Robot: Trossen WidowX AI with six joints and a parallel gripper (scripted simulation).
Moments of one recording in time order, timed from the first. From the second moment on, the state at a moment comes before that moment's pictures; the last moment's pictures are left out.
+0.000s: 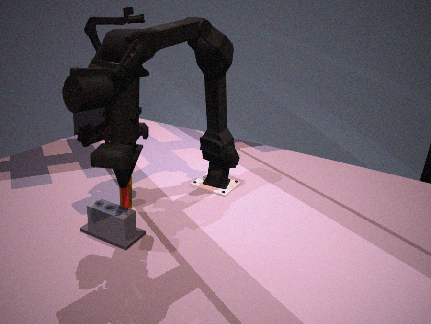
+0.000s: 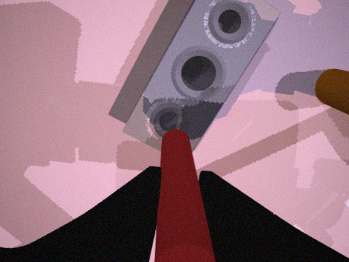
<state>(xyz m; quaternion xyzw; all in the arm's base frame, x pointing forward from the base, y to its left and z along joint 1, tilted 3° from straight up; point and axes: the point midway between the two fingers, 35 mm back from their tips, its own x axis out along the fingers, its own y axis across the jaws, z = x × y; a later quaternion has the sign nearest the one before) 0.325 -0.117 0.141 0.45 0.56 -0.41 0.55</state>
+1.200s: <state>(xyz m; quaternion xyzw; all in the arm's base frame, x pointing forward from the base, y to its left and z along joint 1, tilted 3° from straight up) 0.324 -0.152 0.140 0.45 0.56 -0.41 0.55</state>
